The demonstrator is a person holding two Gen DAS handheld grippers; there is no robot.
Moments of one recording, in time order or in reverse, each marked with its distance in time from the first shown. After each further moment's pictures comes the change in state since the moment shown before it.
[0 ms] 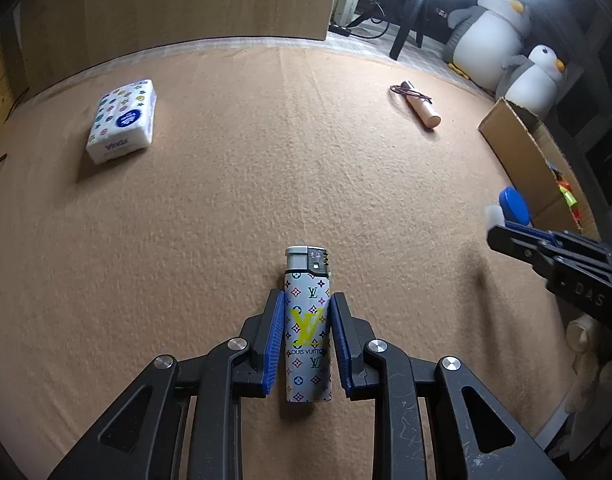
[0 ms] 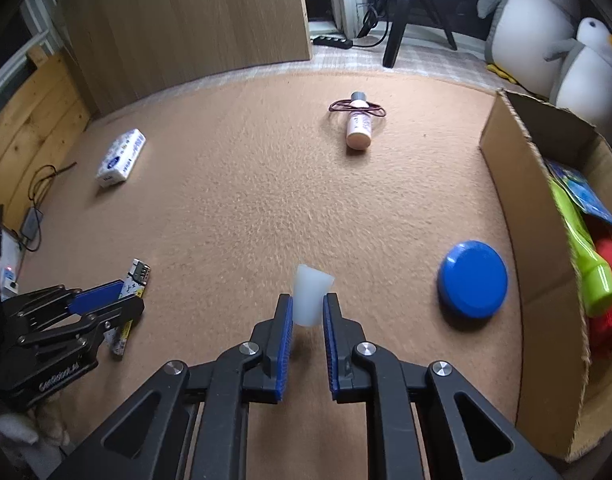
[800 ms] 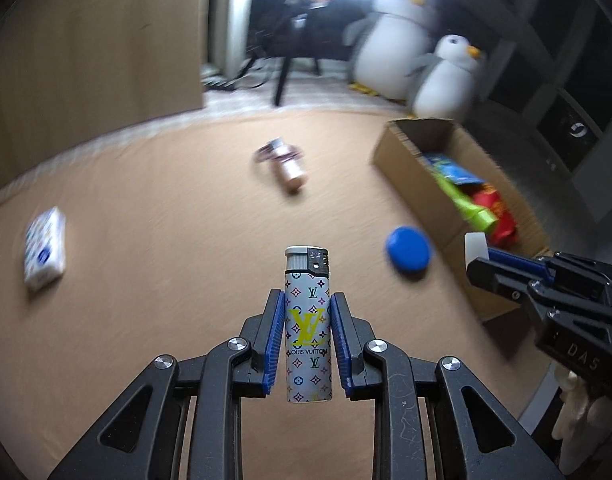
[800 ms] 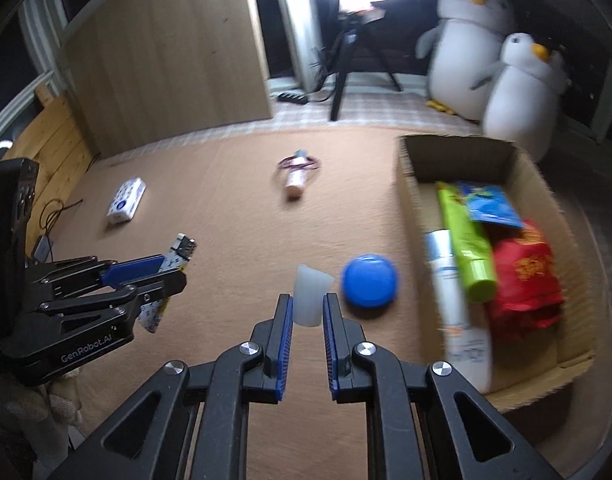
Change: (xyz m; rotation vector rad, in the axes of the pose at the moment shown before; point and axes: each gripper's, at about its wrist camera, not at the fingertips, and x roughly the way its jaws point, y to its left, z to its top) left arm -0.028 -0.123 0.063 0.211 -0.092 -0.109; right arm -0.089 -0.048 -0.011 0.052 -0.142 -0.051
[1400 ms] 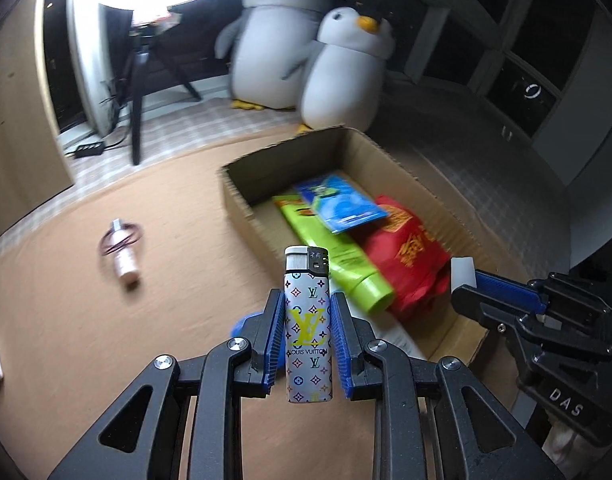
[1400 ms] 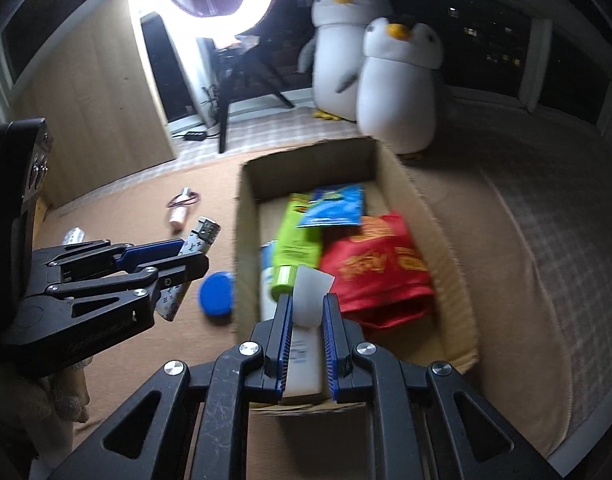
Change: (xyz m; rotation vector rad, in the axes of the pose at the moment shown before) left arm 0.059 -0.140 0.070 0.170 0.013 -0.110; right arm -0.044 -0.117 0.008 0.144 -0.053 -0.126
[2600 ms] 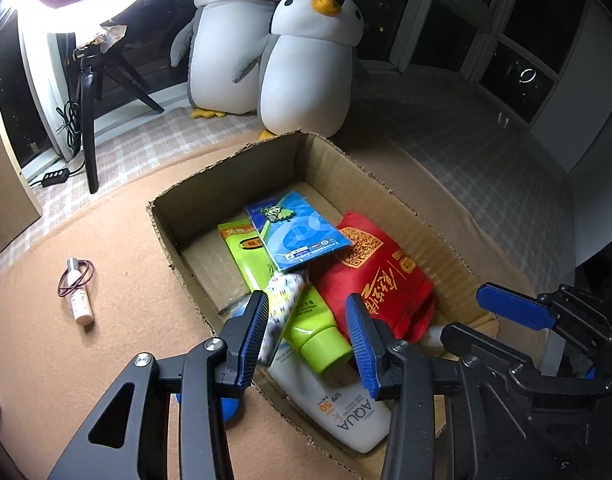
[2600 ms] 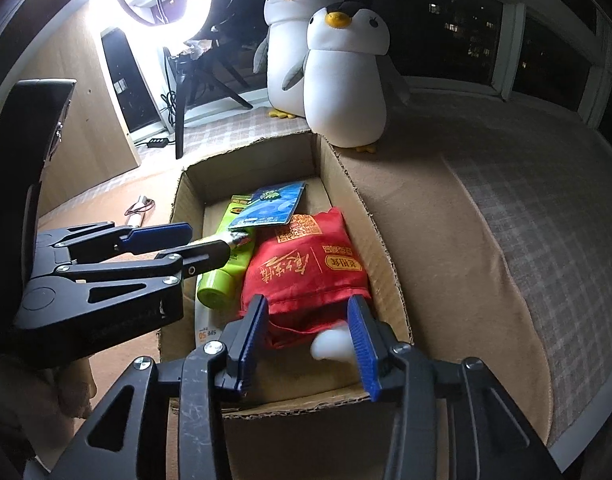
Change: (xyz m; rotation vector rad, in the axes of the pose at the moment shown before) left arm 0.040 -0.041 0.030 0.045 0.019 0.012; right arm 0.001 -0.046 0.001 0.040 0.003 -0.044
